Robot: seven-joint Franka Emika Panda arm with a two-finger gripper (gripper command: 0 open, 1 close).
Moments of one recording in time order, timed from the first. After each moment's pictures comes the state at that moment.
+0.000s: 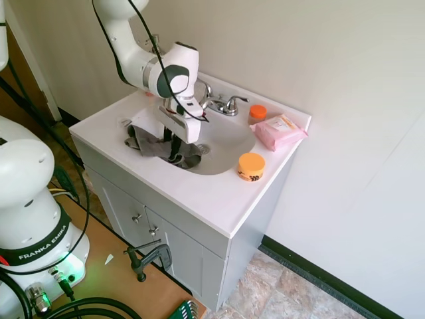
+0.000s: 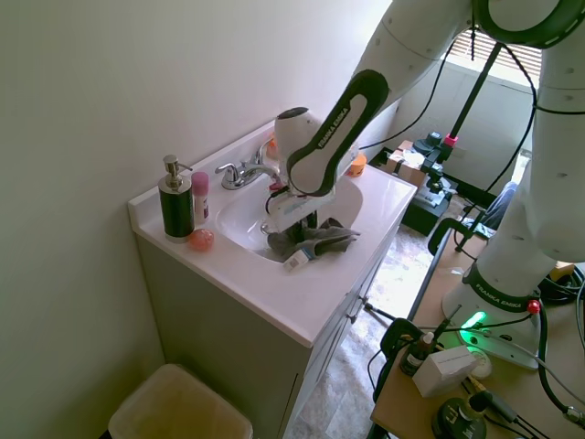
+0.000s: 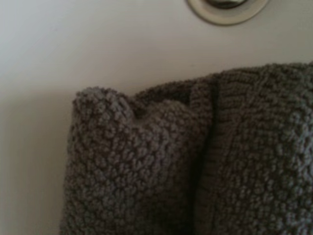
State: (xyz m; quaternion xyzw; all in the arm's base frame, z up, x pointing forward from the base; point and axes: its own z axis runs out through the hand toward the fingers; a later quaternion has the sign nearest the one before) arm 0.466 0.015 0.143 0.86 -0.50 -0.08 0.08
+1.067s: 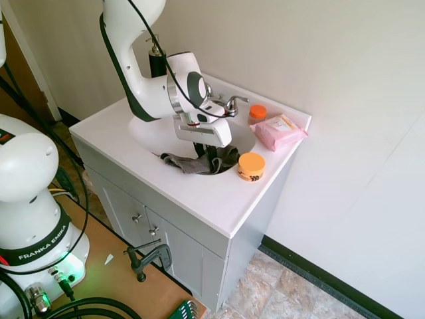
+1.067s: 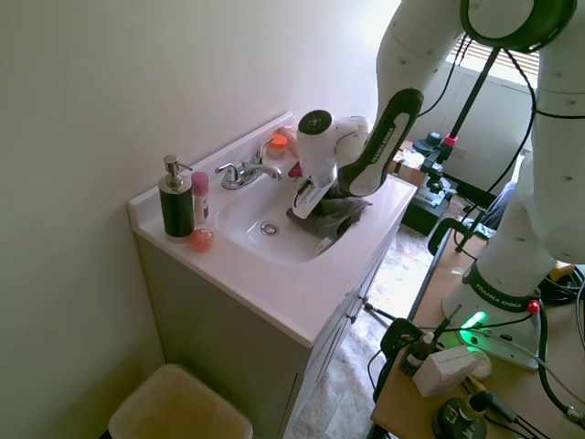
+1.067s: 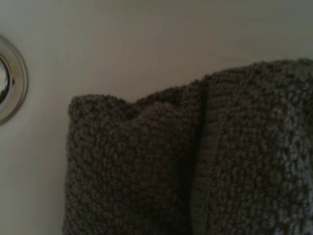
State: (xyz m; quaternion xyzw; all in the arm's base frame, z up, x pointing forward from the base) arm 0.461 -0.055 0.143 0.89 -0.41 0.11 0.18
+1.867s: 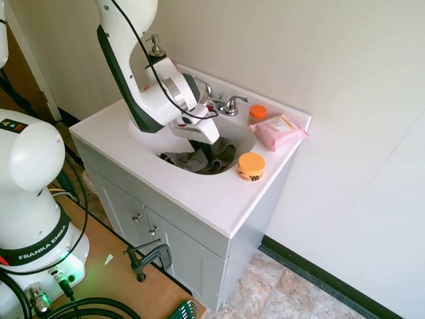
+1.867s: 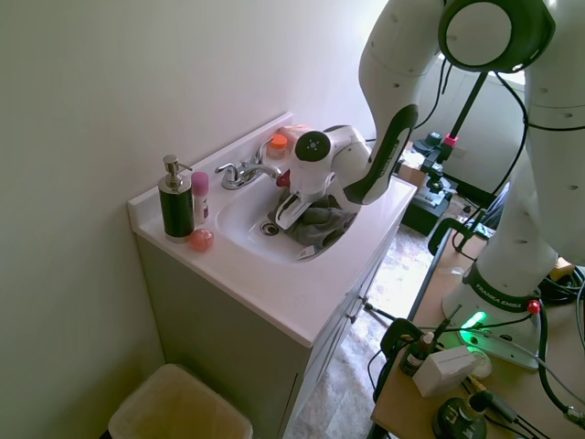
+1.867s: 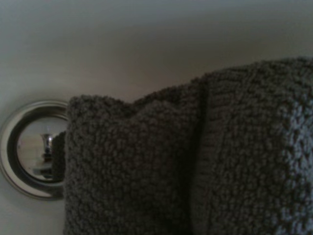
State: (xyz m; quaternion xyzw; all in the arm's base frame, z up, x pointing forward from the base) arm 0.464 -0.004 0.130 0.87 -0.44 0.19 0.14
